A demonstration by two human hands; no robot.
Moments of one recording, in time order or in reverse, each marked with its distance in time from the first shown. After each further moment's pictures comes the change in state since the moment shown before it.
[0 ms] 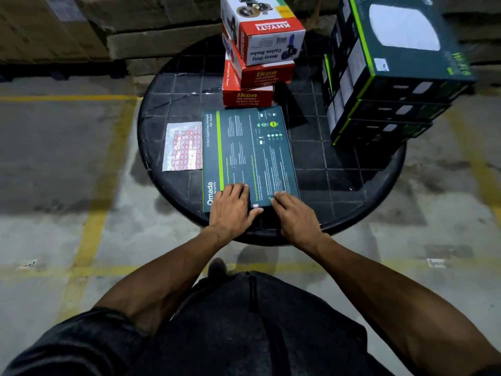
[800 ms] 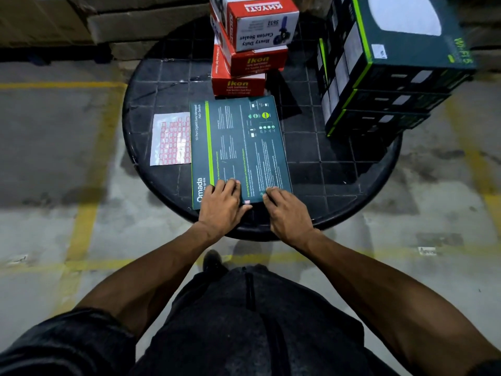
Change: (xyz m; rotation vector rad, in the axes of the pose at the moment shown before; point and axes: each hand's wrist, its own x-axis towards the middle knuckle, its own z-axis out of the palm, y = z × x) left_hand 0.004 -0.005 0.009 0.221 -0.015 0.064; right_hand 0.004 0.004 0.008 -0.037 -0.047 0.008
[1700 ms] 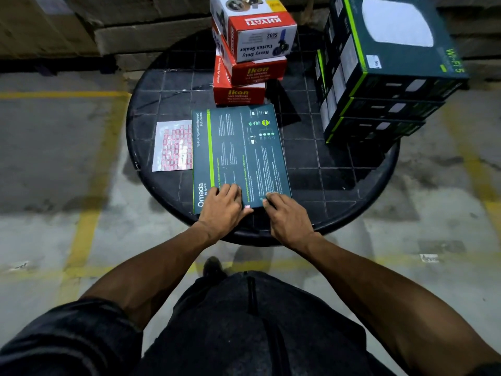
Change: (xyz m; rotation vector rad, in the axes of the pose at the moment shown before) left_hand 0.008 -0.004 0.006 -0.034 0.234 0.122; right_hand -0.001 0.001 -0.005 0.020 0.060 -0.016
